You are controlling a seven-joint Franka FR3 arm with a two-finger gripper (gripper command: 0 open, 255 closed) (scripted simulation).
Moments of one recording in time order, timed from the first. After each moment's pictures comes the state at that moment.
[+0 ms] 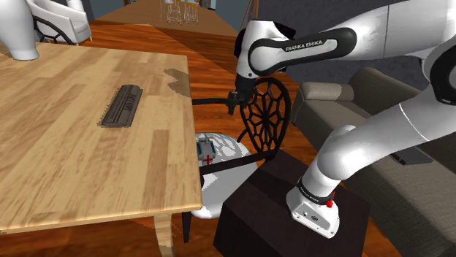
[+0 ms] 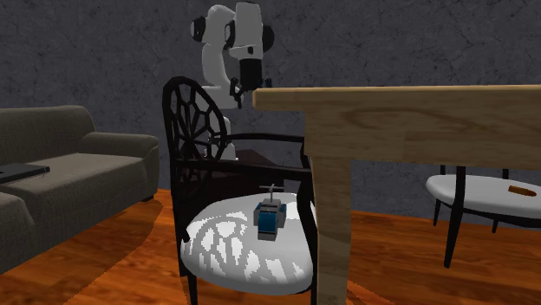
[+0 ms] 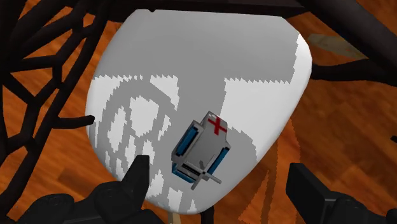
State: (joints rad) arm 0.00 -0.49 0.10 -2.51 0.07 2.06 0.08
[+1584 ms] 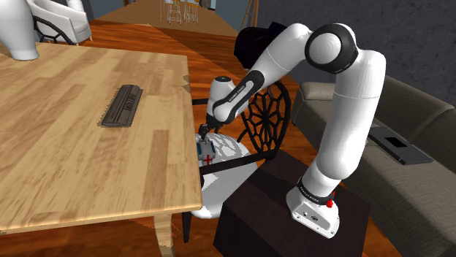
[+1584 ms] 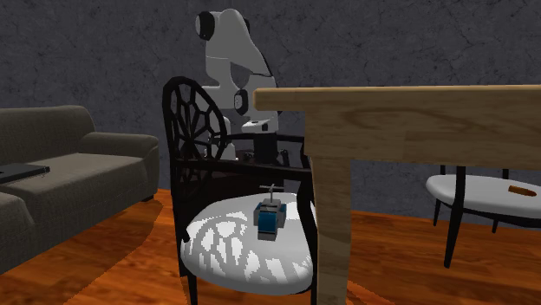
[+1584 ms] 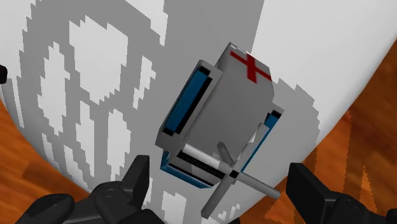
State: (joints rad) arm -0.02 0.29 0.10 -2.35 -0.08 2.74 0.23
